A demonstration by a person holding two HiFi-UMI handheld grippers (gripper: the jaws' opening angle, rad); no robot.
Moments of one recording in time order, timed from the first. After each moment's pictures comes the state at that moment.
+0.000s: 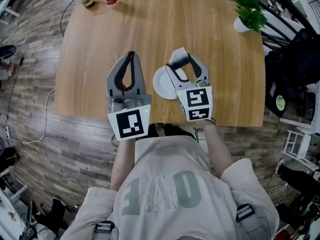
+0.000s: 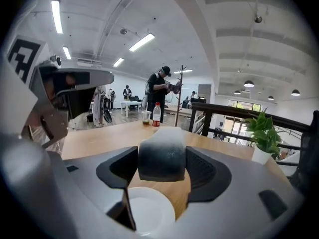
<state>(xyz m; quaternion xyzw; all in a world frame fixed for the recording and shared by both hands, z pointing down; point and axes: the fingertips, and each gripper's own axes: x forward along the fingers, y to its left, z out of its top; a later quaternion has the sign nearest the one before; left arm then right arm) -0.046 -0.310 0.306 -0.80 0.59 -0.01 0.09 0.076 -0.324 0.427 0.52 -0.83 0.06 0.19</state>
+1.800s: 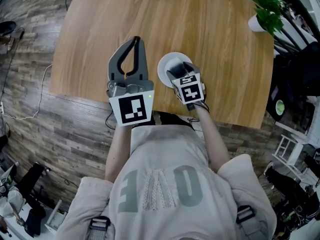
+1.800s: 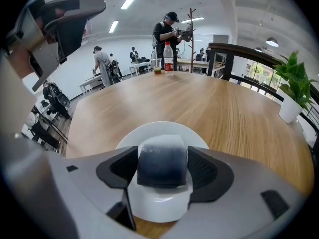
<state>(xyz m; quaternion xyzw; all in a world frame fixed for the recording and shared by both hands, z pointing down) -0.059 -0.314 0.339 -0.78 0.60 -0.09 0.11 0.067 -0.284 0.602 0.41 -0.80 0.23 0.38</state>
